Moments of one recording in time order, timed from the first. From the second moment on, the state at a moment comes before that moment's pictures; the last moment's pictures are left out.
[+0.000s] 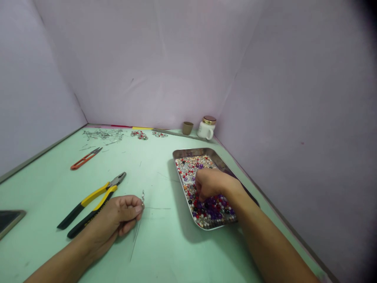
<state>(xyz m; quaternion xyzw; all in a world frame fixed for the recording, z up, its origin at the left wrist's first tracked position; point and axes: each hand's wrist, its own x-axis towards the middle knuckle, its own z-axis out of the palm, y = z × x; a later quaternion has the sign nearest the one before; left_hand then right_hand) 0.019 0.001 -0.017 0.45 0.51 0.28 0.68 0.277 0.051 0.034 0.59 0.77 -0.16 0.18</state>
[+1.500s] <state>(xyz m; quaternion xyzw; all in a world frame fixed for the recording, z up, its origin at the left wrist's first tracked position) 0.013 -0.010 0.015 0.48 0.50 0.51 0.51 0.162 -0.023 -0.025 0.34 0.28 -0.74 -0.51</state>
